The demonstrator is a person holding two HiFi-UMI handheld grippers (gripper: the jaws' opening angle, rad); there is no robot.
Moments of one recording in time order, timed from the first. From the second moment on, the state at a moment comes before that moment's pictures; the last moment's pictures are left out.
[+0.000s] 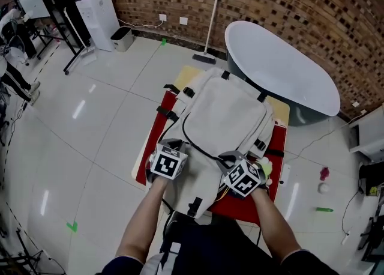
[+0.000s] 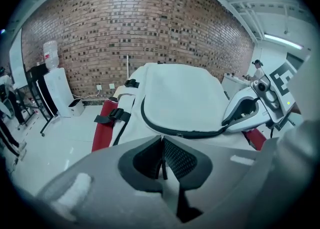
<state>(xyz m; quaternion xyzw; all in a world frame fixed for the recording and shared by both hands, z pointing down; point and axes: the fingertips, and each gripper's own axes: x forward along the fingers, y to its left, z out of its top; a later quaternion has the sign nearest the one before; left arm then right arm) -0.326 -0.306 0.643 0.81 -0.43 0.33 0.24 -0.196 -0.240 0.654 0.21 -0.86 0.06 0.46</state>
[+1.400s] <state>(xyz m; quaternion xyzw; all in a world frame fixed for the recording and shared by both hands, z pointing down) -0.352 -0.368 0.635 0.79 -0.47 0.35 0.18 -0.185 -0.237 0.661 0.22 -0.86 0.10 0.46</state>
